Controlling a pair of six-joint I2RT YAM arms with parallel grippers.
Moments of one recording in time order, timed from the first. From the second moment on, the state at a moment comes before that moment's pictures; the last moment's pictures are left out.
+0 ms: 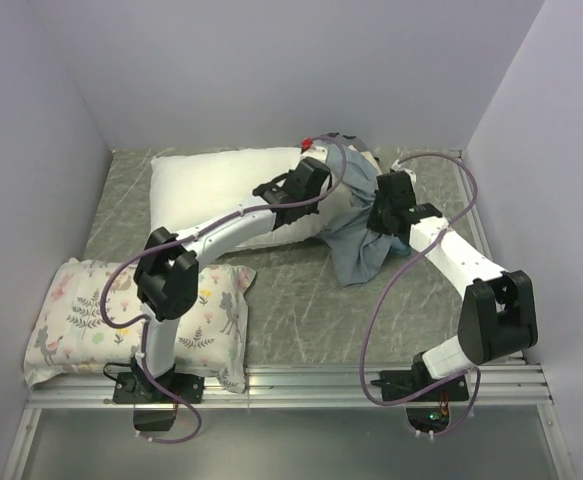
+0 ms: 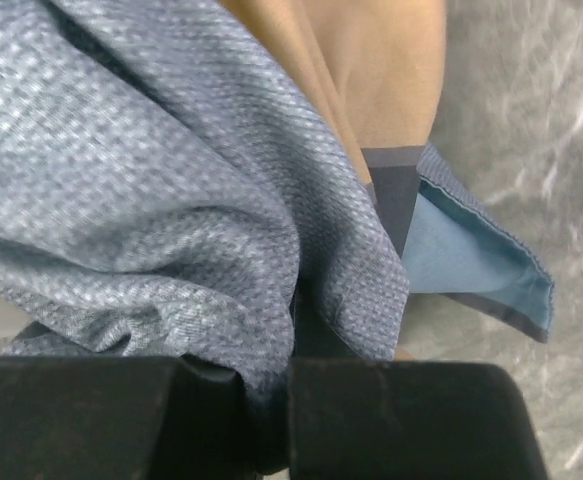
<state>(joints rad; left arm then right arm) -0.79 1.99 1.75 -0.43 -0.43 -0.34 0.28 1.47 1.07 -0.44 0.21 0.48</state>
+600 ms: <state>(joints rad) -0.45 1.69 1.74 -0.56 -0.15 -0.37 0.02 1.50 1.10 -0.35 0.00 0.50</state>
